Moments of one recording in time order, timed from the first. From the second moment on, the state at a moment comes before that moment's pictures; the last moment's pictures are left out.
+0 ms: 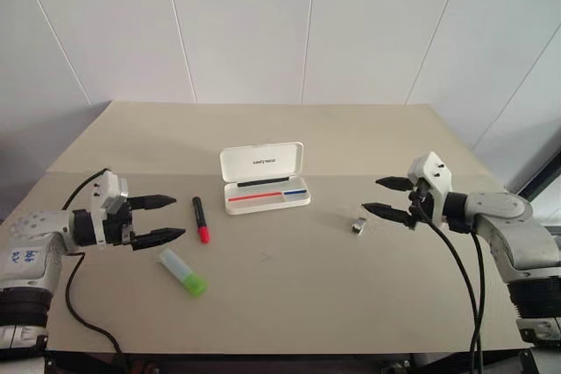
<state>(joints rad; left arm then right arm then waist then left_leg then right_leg) -0.55 0.88 0.20 0.45 -0.43 0.18 -1.31 -0.61 -0.75 -0.08 0.11 0.31 0.38 1.02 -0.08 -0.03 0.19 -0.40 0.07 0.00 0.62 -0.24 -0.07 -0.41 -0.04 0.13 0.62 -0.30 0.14</state>
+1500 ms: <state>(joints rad) -1.19 0.44 -0.12 1.27 0.06 -0.05 -1.17 -0.18 -0.65 -0.13 -0.44 0.45 0.53 0.74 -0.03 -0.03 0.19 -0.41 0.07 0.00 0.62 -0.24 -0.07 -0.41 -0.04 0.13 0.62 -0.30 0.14</state>
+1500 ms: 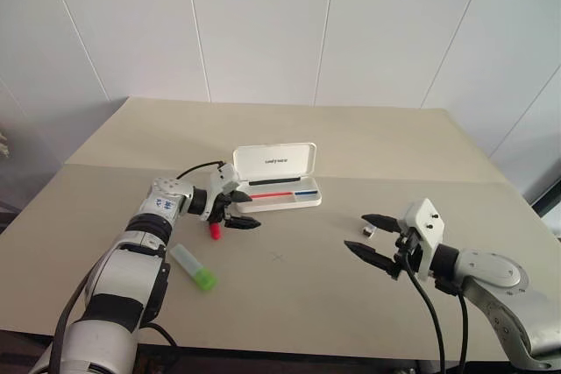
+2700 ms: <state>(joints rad) -1.25 0.43 -0.15 1.29 0.20 -0.08 -1.08 -0.23 -0.69 -0.15 -0.39 0.46 0.52 0.77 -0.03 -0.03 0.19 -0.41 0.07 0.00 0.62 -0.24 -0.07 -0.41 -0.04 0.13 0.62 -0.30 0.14</state>
